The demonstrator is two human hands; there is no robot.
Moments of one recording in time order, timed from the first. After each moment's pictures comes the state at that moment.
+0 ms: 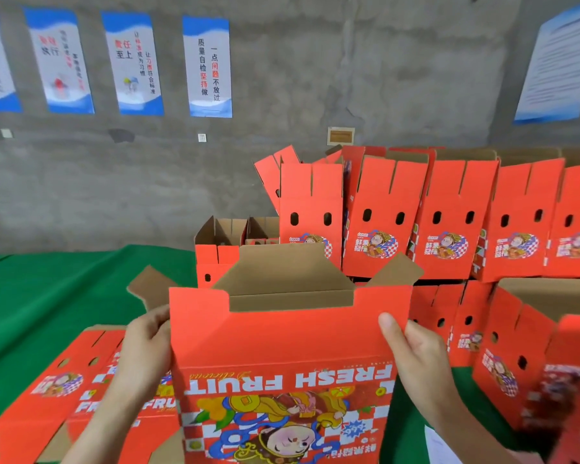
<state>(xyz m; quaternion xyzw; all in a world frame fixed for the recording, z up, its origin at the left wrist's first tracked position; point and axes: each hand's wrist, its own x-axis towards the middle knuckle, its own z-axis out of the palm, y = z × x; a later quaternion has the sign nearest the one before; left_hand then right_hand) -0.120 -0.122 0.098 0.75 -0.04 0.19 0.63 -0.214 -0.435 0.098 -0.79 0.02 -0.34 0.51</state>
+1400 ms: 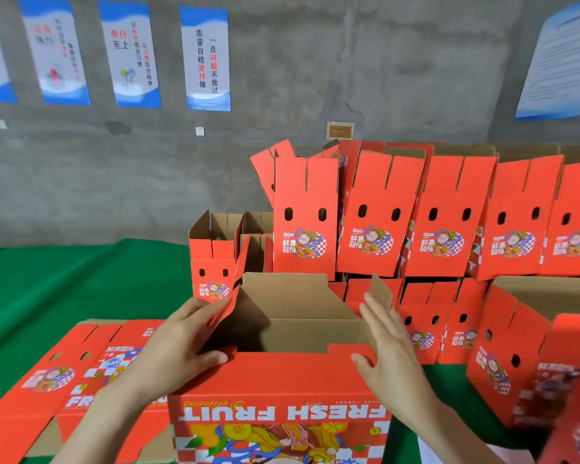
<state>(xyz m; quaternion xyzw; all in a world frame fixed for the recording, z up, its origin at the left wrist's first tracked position) -0.119 -0.137 0.098 0.89 -0.30 0.18 0.28 -0.195 -0.445 0.075 -0.94 -0.02 -0.25 0.22</state>
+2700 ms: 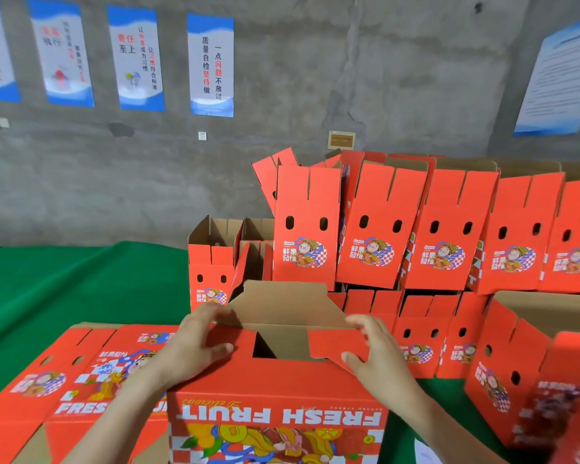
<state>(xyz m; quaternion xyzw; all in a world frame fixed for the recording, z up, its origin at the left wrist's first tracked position) -0.077 -0.155 0.081 0.89 -0.26 0.09 0.38 -0.165 -0.450 0.075 -0.92 -0.01 -0.21 0.33</state>
